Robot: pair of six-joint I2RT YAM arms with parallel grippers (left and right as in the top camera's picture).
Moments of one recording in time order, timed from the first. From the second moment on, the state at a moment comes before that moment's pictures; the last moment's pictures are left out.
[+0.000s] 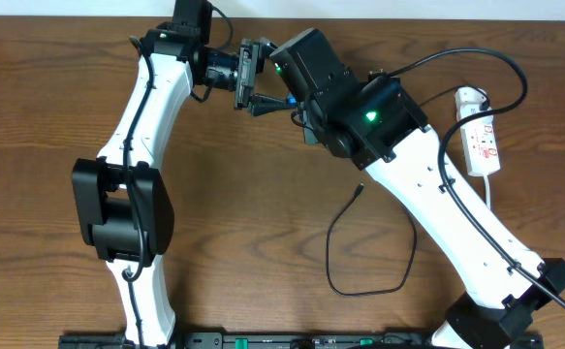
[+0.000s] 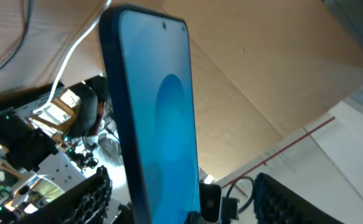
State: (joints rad) left arm -0.15 2.11 1.90 -0.96 1.45 -1.15; right arm 0.72 1.78 2.01 -1.16 0.36 2.02
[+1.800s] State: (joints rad) left arm -0.15 2.11 1.90 -0.96 1.49 -1.27; right arm 0.72 1.78 2.01 -1.06 0.31 2.03
